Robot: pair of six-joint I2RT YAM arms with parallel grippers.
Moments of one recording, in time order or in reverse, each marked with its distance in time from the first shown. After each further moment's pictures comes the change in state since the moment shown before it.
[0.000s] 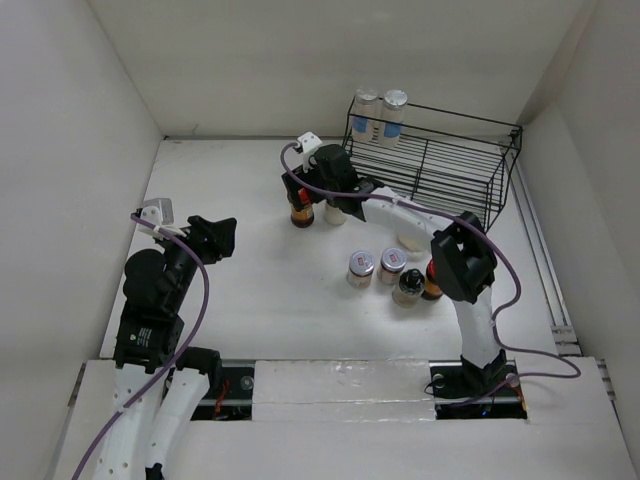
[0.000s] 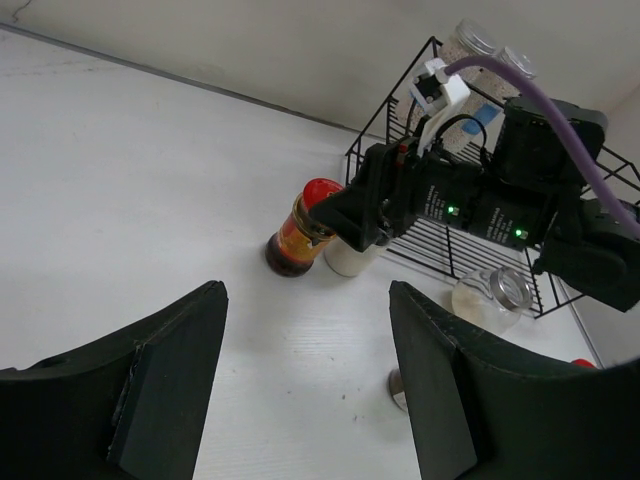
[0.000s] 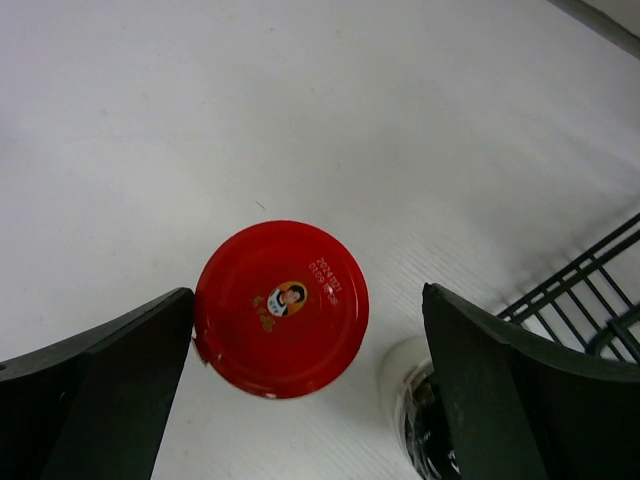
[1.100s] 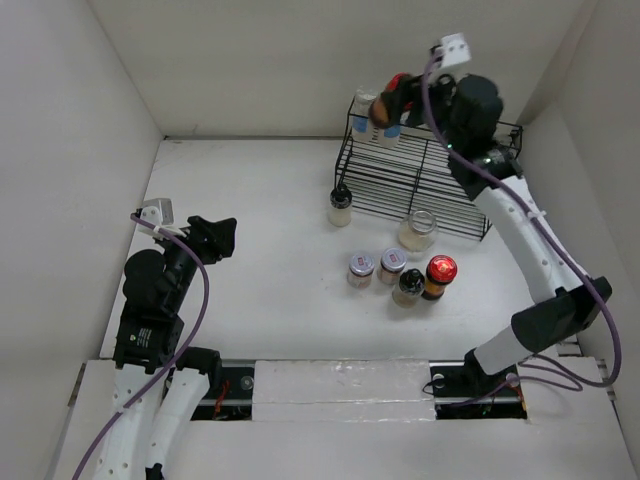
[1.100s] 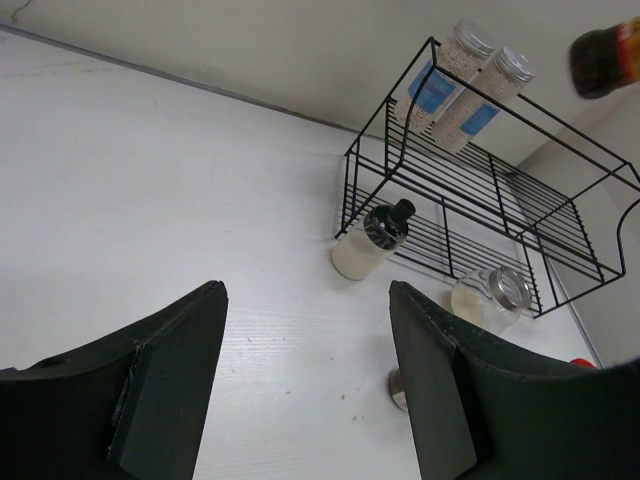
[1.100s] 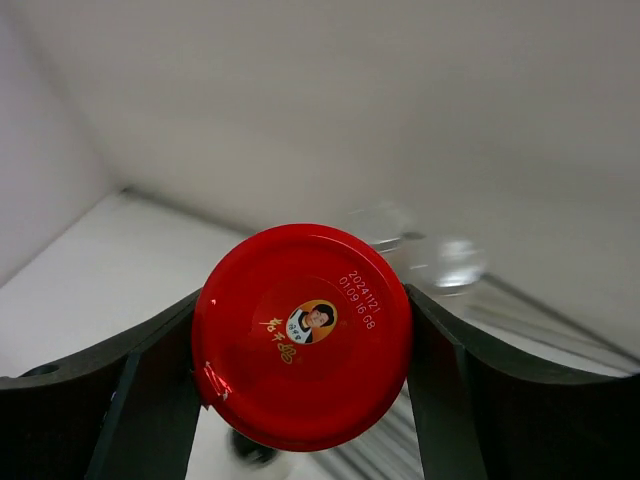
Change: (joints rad) left arm 0.000 -0.002 0.000 0.000 0.002 0.000; right arm -0.263 -0.539 -0.005 -0.040 -0.032 0.016
